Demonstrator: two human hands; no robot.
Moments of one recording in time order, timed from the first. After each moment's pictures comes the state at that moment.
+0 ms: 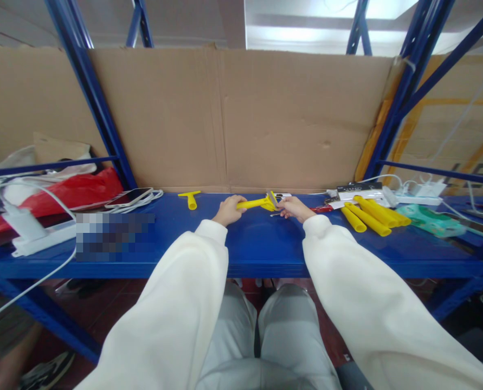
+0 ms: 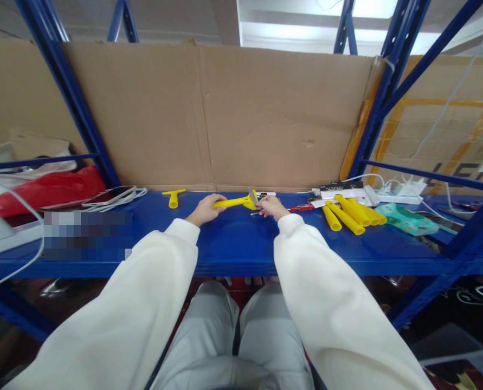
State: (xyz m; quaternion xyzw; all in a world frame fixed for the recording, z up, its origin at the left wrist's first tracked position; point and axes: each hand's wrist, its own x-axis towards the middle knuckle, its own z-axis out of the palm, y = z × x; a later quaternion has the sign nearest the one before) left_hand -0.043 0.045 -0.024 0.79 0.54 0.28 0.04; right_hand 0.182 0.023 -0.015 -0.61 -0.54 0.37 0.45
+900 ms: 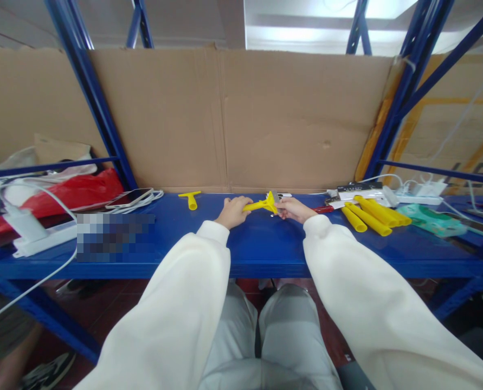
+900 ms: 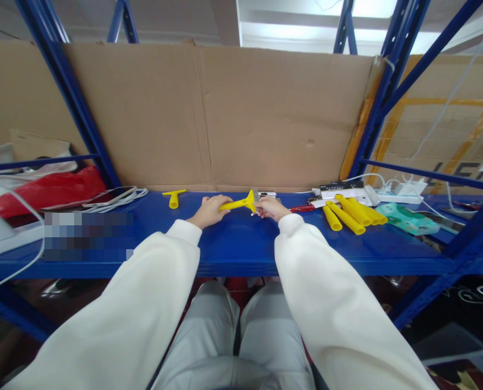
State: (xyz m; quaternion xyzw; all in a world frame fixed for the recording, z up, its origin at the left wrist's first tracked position) left_hand -0.037 0.038 -0.028 0.85 0.47 0.22 -0.08; right_hand 0.187 0.026 -0.021 -0.52 -0.55 0.48 0.45
